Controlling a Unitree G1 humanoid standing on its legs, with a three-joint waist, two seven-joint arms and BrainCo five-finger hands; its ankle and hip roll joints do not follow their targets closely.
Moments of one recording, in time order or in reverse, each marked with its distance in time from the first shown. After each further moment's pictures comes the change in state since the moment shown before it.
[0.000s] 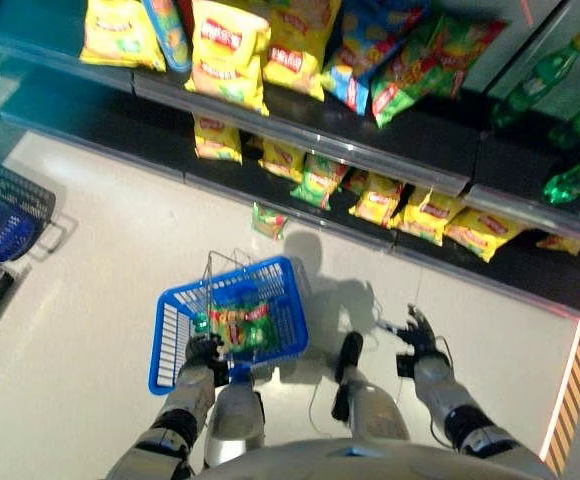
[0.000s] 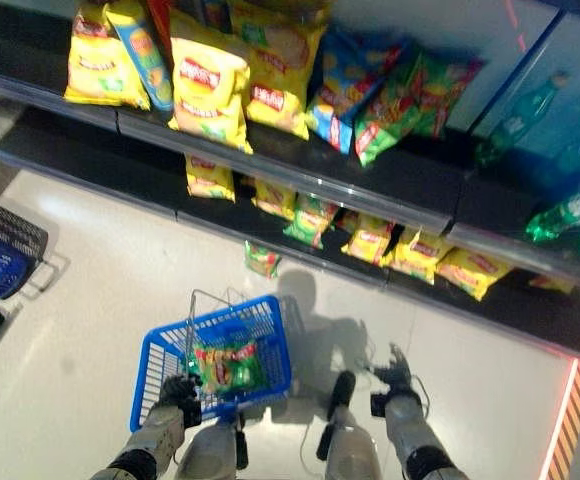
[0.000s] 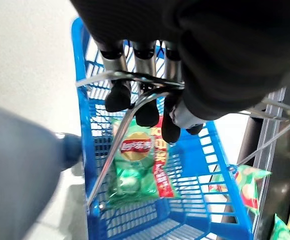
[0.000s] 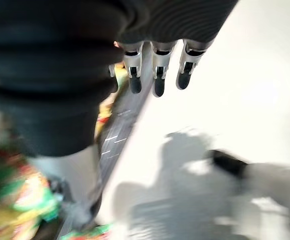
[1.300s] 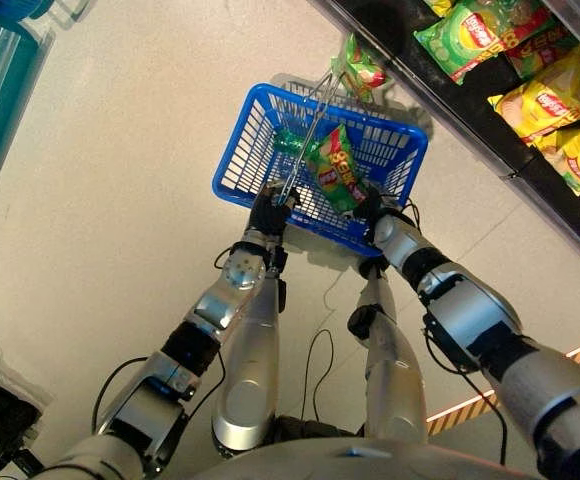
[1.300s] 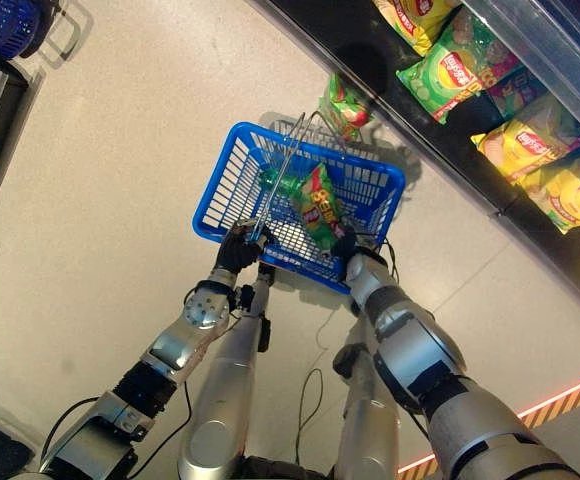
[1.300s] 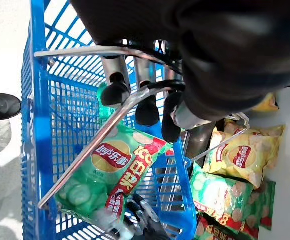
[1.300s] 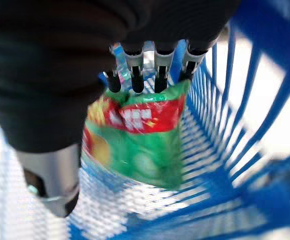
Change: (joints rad) left arm -0.329 0.115 -0.371 -0.924 0.050 0.014 0.082; right arm -0.890 0.022 0.246 0.022 -0.241 0.151 -0.028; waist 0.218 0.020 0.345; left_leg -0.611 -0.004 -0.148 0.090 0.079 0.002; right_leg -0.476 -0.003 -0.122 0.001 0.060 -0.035
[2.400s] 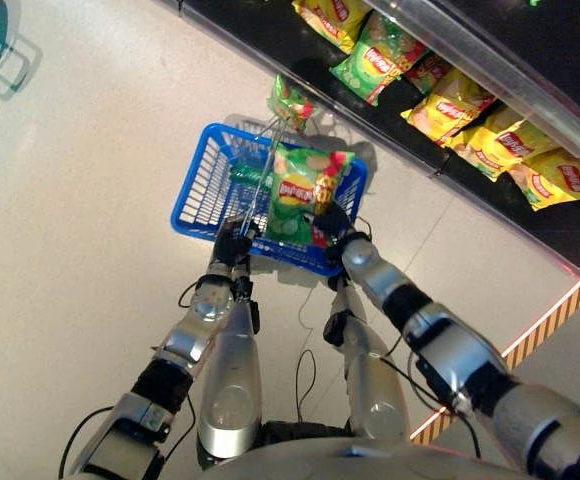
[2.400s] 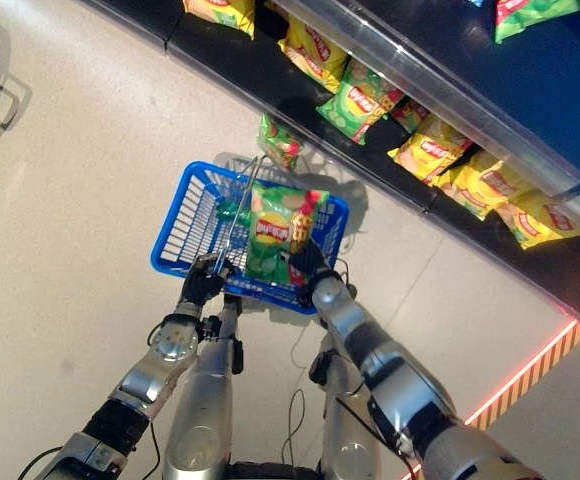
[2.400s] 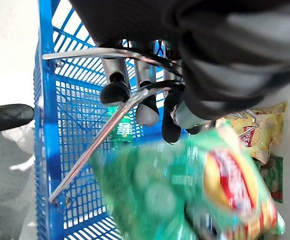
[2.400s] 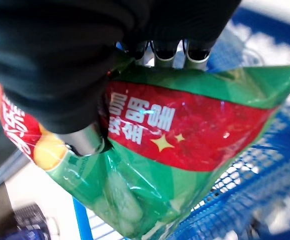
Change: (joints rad) left arm 0.167 0.072 0.064 -0.018 0.059 -0.013 -0.034; right arm 0.106 0.072 0.129 -0.211 0.178 -0.104 0.076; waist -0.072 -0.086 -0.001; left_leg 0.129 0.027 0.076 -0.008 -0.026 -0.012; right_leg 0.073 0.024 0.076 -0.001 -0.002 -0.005
